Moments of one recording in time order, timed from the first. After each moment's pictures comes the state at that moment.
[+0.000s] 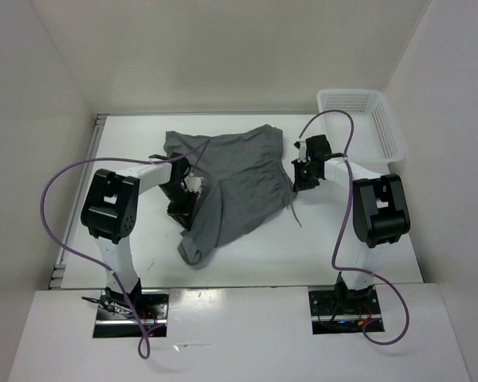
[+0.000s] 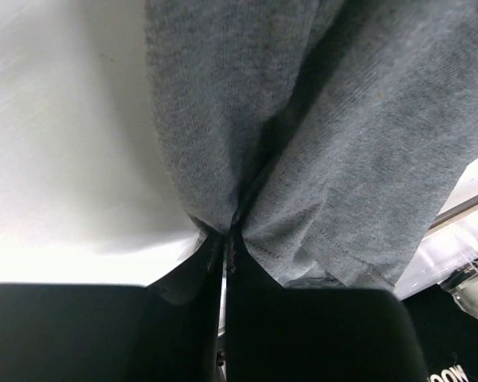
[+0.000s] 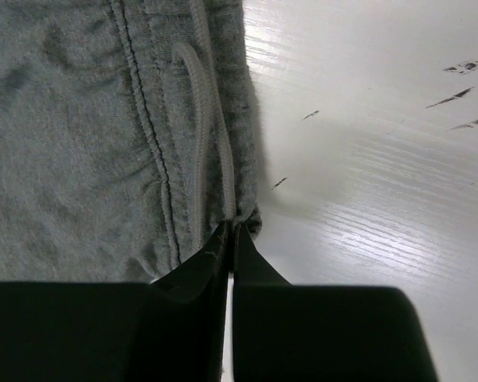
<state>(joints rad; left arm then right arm) -0.26 1.93 1.23 -0.93 0.38 0.07 0.17 1.81 1.14 -0.40 -0.19 0.06</state>
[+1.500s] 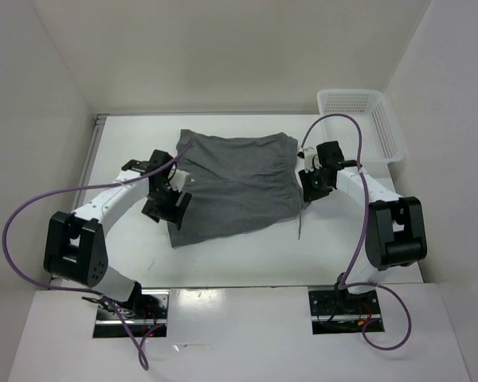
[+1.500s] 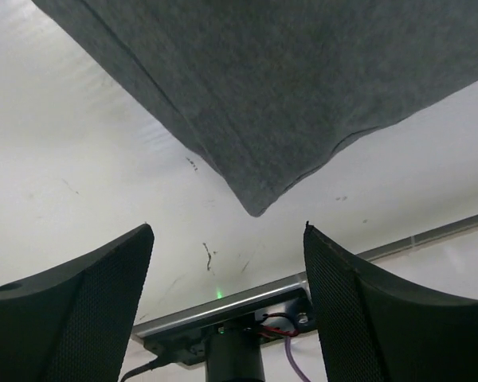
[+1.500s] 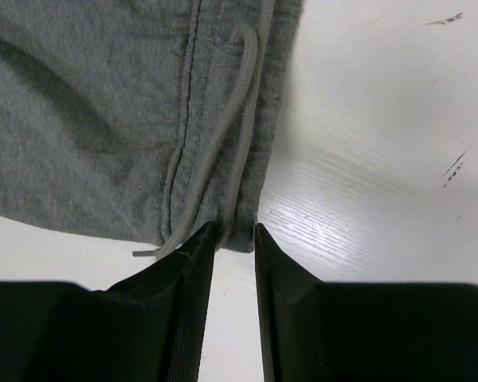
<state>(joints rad) -0.25 1.52 1.13 -1.01 0.15 0.07 0.13 1.59 1.02 -0.53 -0.19 -0.19</state>
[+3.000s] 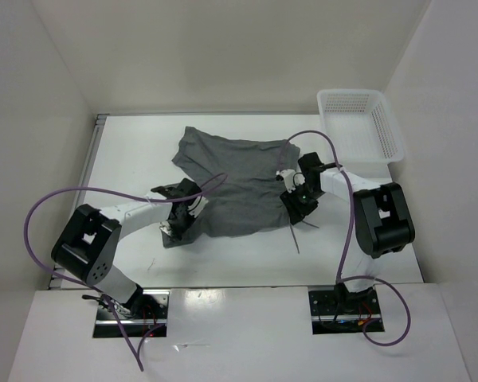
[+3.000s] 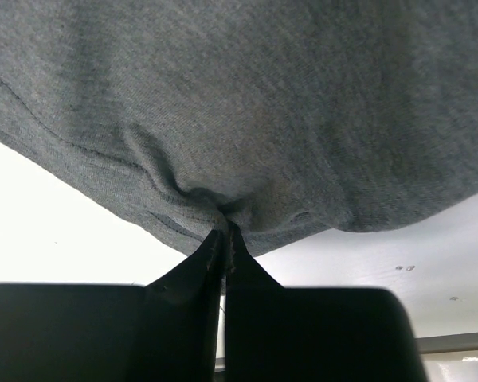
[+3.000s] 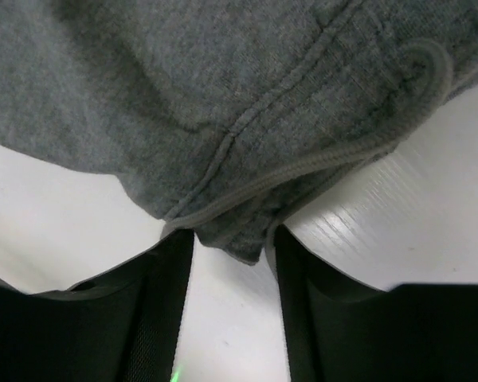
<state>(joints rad) -0.50 1.55 0.85 -0.72 -0.13 0.07 0.24 1.71 1.01 -0.68 -0.33 -0.44</state>
